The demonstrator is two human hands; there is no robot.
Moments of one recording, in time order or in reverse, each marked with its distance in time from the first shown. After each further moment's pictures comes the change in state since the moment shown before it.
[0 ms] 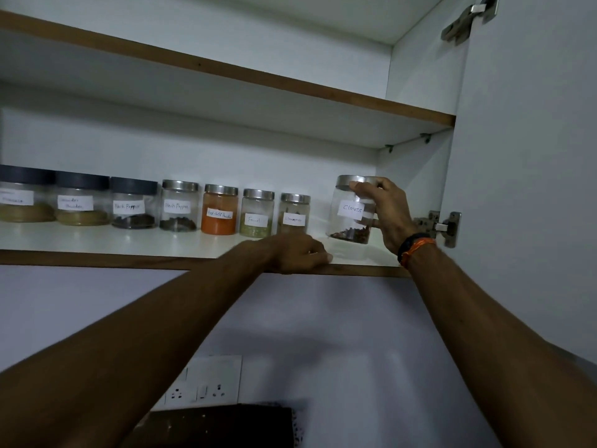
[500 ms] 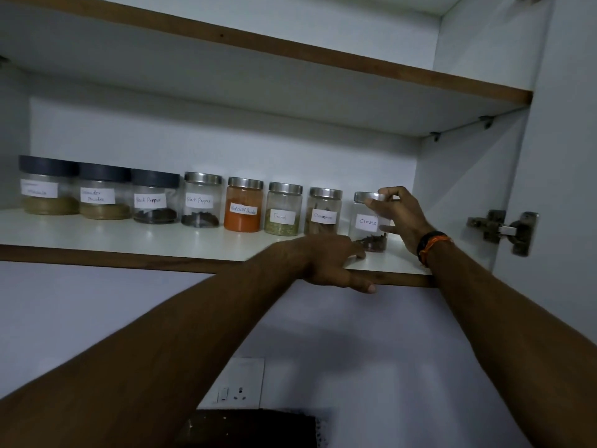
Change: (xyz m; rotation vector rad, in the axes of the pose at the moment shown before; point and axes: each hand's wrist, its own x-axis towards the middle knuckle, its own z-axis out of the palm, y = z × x) left_hand 0.019 -0.013 0.008 0.172 -0.046 0.029; right_hand 0.065 0.071 0.022 -0.086 -0.126 0.086
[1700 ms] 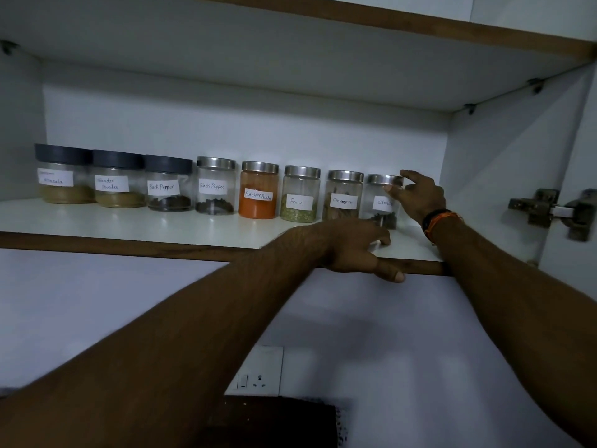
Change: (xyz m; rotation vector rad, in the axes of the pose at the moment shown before) left_hand 0.002 0.001 -0.001 -0.054 -0.020 -0.043; right_hand 0.041 0.025 0.014 -0.523 0.146 -0.050
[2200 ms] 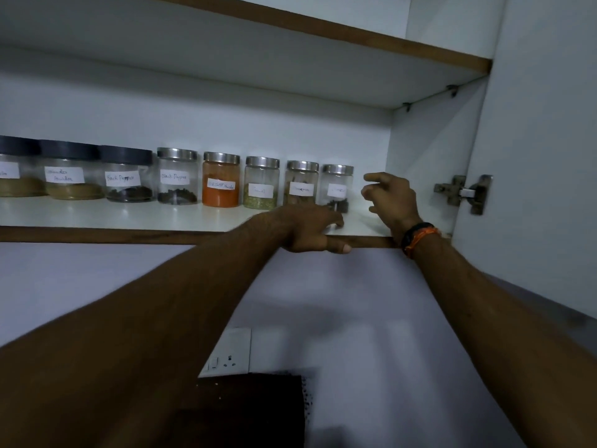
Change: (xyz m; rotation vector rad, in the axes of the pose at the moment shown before) left_hand -0.006 0.003 0.002 0.139 0.028 0.047; right_hand -0.095 -0.012 -0.049 0.208 0.064 0.013
